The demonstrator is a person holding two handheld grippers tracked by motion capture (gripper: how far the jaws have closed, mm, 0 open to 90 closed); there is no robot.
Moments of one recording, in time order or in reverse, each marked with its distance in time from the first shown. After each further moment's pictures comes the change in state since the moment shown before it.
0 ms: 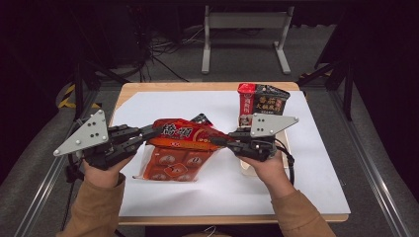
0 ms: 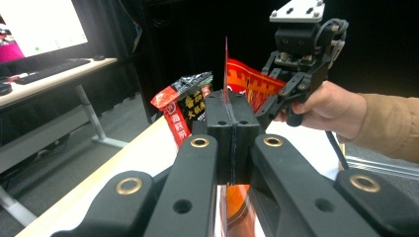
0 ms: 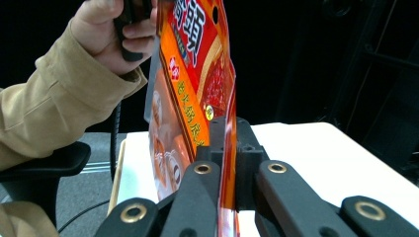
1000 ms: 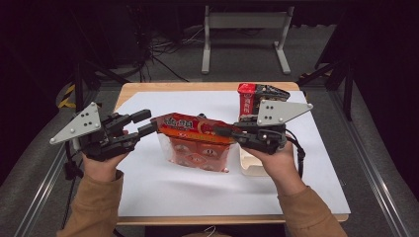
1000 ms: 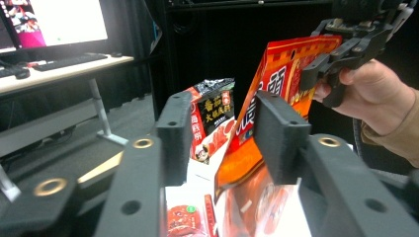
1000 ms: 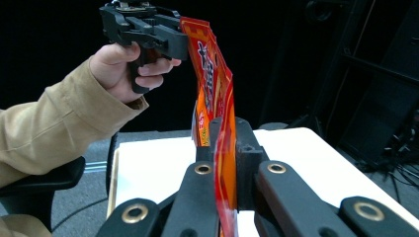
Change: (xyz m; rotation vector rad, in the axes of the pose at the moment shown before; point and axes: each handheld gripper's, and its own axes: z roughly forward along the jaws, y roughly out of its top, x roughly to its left) left arm 0.023 -0.014 -0.003 -0.037 0.058 -0.115; right arm 0.006 0.048 -0.018 0.045 -0.051 -0.019
